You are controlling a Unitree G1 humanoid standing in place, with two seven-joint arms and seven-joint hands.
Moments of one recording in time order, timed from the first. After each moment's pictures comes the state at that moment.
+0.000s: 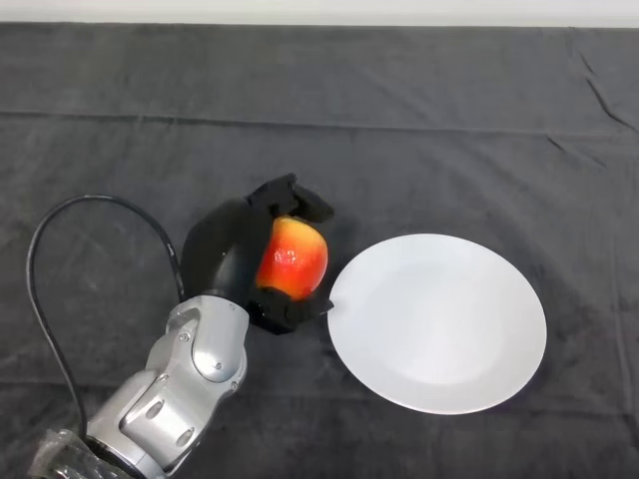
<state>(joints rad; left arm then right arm) -0.45 0.29 -0.59 0.20 0.26 0.23 0.44 -0.44 -0.58 -0.86 1.18 0.82 0.51 0.72</state>
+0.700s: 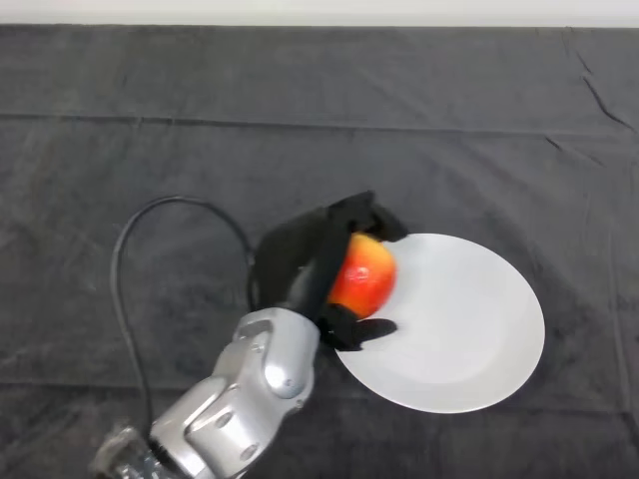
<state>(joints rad) -0.59 0.20 -0.82 0.26 0.22 0.17 0.49 -0.44 -0.58 -0.86 1.18 0.82 0.51 0.72</state>
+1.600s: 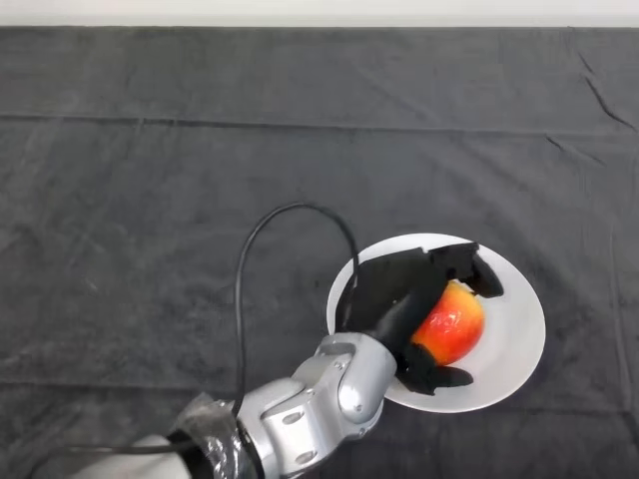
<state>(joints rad) -0.74 0.15 -1.12 0.48 -0.02 0.07 0.56 -0.44 -0.58 -0.86 1.18 0.82 0.51 0.72</state>
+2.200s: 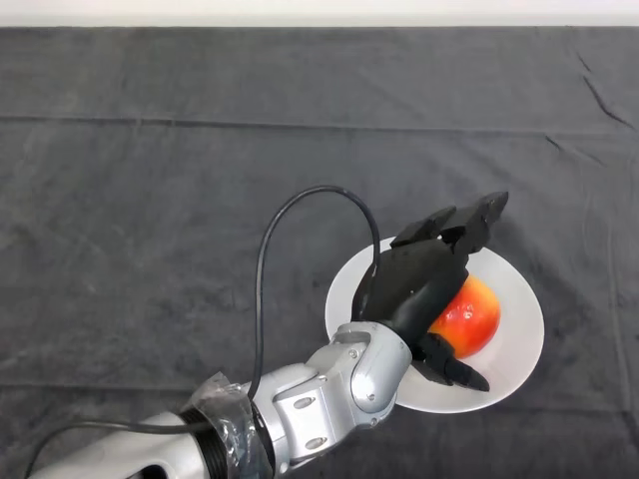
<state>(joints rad) -0.77 0.23 -1.10 0.41 -0.03 0.07 0.56 -0.44 -0.58 -0.86 1.18 0.82 0.51 0.72</state>
